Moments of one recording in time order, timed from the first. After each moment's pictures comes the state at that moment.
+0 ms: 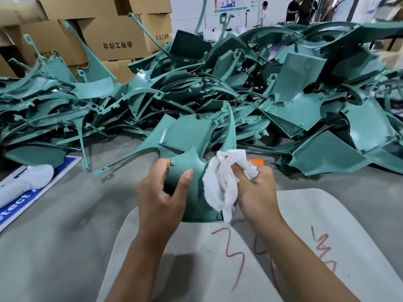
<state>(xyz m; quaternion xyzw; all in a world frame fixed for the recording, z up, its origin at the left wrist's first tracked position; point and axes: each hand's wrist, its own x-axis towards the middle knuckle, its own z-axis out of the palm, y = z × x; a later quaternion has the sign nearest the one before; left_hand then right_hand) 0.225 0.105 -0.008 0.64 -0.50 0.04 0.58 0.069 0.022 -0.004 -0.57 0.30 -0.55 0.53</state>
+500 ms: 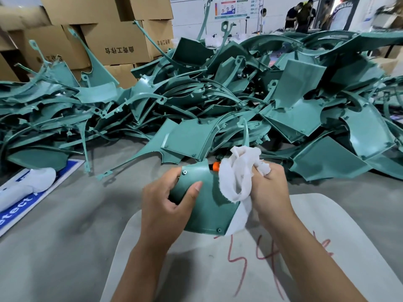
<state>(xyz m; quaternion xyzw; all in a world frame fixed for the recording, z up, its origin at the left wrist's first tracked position) 0.225 0.110 -0.004 0.62 -0.56 0.05 0.54 0.060 0.002 -0.002 -0.55 0.36 -0.54 0.53</state>
